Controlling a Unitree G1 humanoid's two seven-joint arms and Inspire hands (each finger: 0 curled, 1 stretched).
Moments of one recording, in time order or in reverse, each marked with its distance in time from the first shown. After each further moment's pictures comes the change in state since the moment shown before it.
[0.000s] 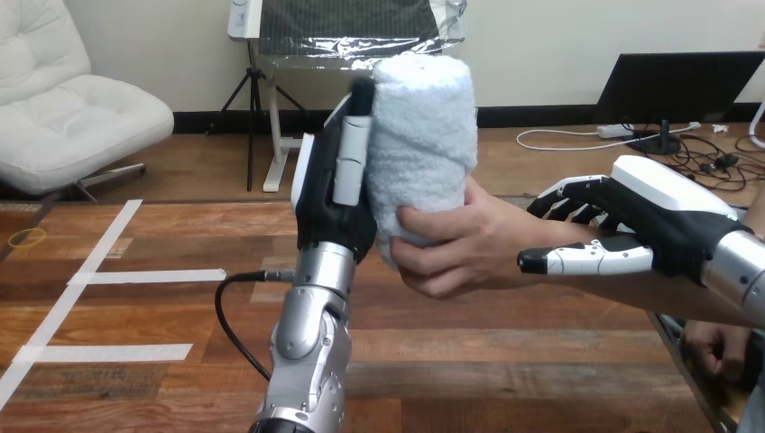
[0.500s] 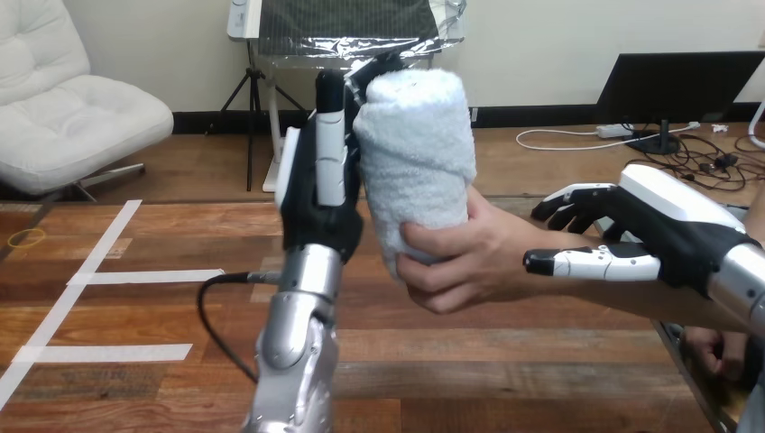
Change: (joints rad) left arm 0.077 0.028 0.005 -0.108 0.062 0.000 0.020; right arm 0.063 0.016 -0.029 -0.037 0.017 0.032 -0.043
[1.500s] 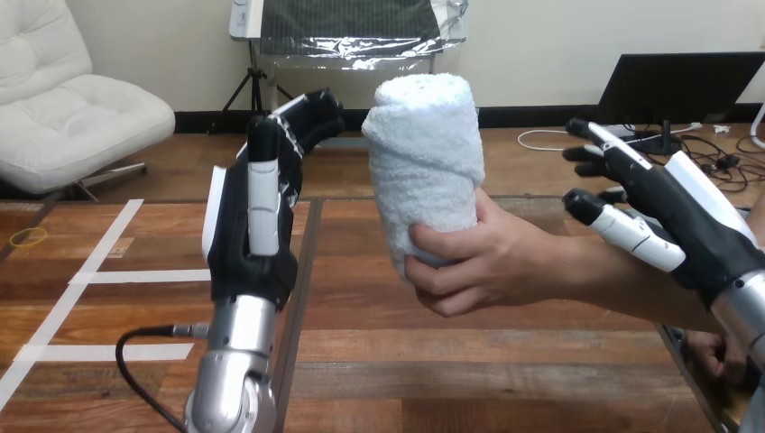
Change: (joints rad) left arm 0.298 0.085 -0.037 -0.392 -0.007 0.113 0.018; right arm 0.115 0.171 -0.127 -0.060 0.263 -0.074 -0.121
